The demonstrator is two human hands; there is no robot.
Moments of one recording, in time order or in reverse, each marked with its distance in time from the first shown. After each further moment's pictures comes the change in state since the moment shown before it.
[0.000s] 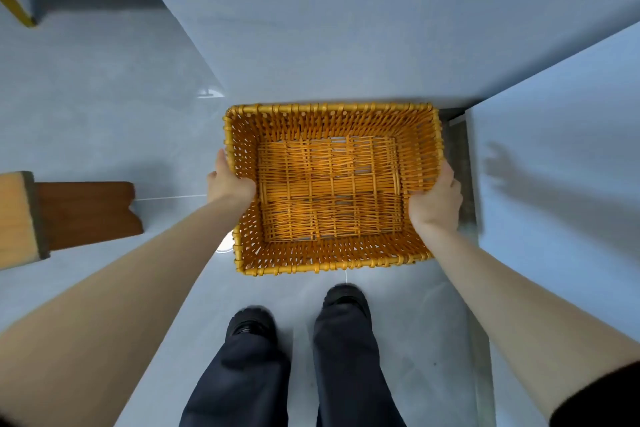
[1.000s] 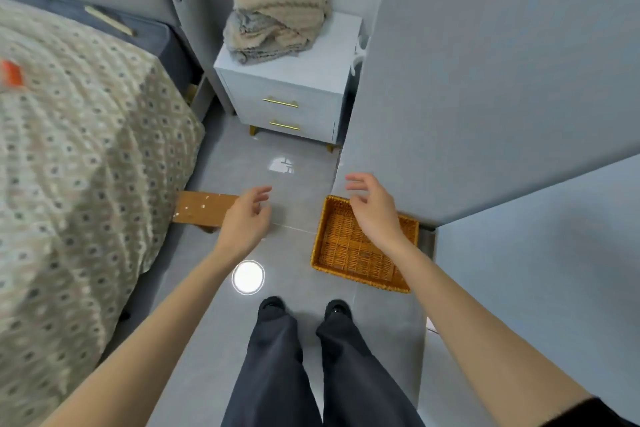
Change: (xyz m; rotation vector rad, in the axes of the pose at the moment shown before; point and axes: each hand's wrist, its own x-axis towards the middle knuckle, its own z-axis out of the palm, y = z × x) left_hand -0.442 0.043 -0.389 -0.246 0.190 0.395; right_hand -0.356 -0.285 -0.349 0.320 -0.514 -0.714
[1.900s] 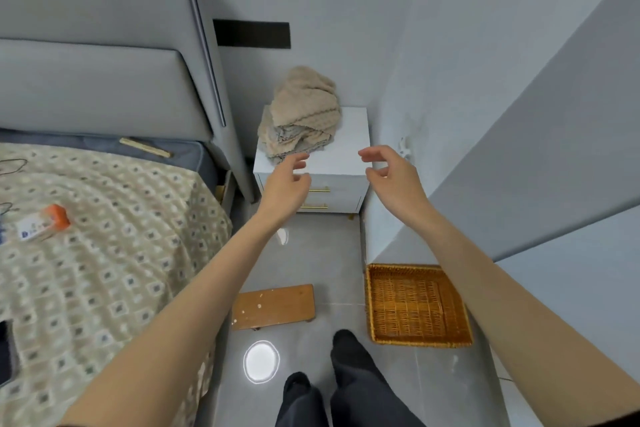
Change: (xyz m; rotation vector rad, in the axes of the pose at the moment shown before) left_hand 0.162 0.103 -0.236 -0.067 -0.119 0.346; right_hand 0.091 -0.276 0.080 -0.054 0.263 -0.151
